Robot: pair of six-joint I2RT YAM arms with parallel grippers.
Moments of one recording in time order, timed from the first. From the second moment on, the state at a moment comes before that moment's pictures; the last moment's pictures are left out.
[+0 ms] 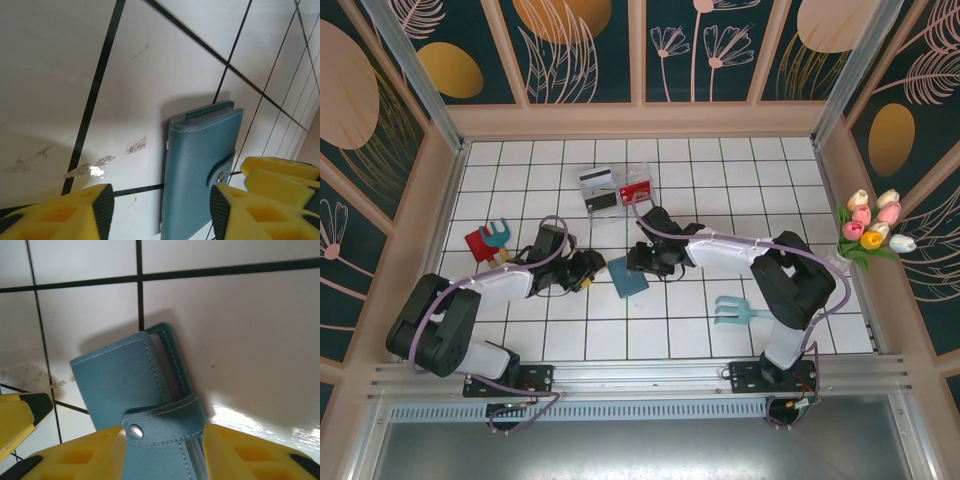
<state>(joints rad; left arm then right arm) -0.42 1.45 0.53 0.00 0.46 -1.06 0.81 1.77 1.07 -0.37 -0.20 0.84</state>
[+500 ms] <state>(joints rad) -0.49 1.55 0.51 0.17 0.54 -1.13 0.80 1.80 1.05 -0.30 -0.27 0.86</state>
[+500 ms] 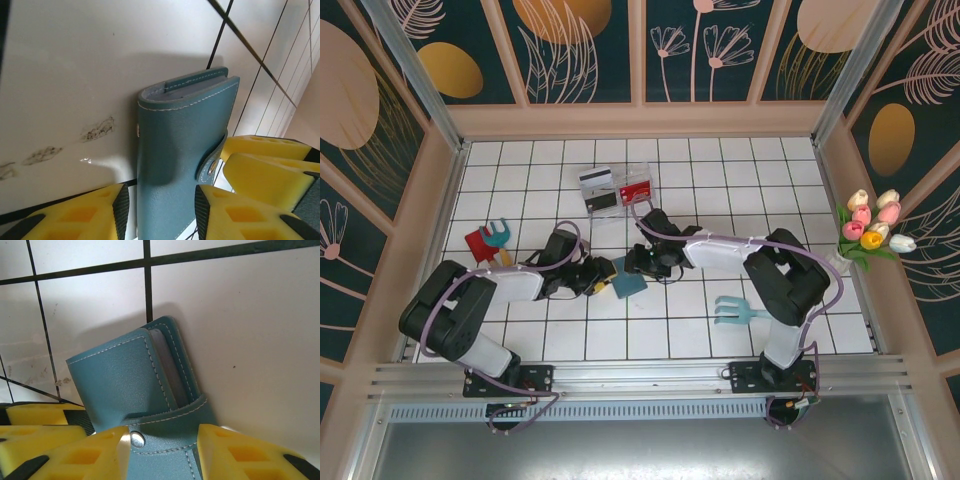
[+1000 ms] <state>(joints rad) -0.48 1.59 0.50 0.29 0.57 -1.10 0.79 1.80 1.01 -0.24 -0.30 0.88</state>
